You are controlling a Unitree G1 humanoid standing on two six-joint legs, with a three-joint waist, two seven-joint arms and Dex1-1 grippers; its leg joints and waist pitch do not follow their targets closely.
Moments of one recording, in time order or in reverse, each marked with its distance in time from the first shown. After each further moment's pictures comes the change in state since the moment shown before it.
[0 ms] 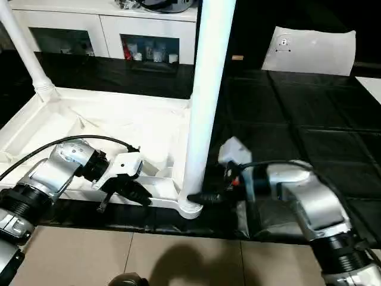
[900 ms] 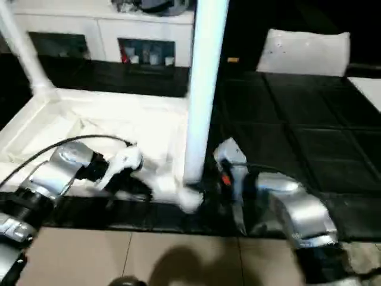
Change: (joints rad) left arm 0.028 -0.077 0.070 -0.038 0.021 0.258 0.226; right arm 0.056 0.221 -0.084 -0.041 -0.061 0.137 -0.387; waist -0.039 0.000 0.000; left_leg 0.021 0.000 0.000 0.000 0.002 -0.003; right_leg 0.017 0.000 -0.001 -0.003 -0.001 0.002
